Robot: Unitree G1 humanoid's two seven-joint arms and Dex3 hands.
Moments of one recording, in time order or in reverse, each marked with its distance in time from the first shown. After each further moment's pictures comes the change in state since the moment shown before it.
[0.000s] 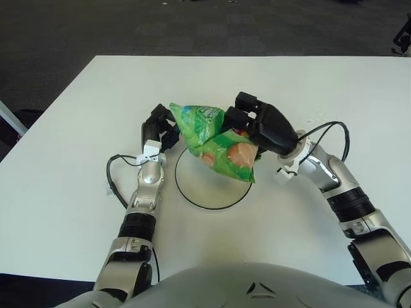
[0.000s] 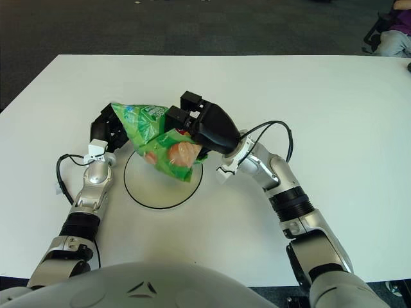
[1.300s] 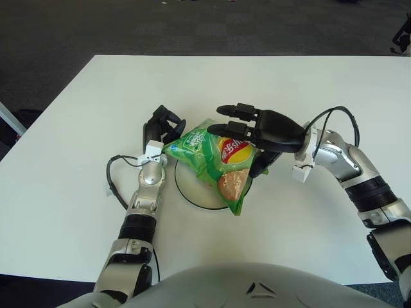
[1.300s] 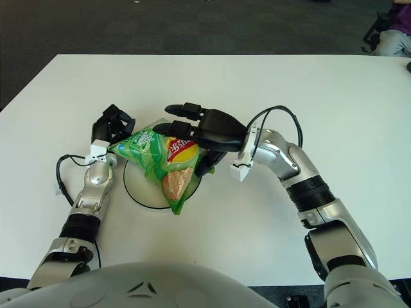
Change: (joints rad) left arm 0.012 -0.003 -0.011 -0.025 0.025 0.039 0.008; right arm -0.098 -0.151 0.024 0.045 0.268 -0.117 0.457
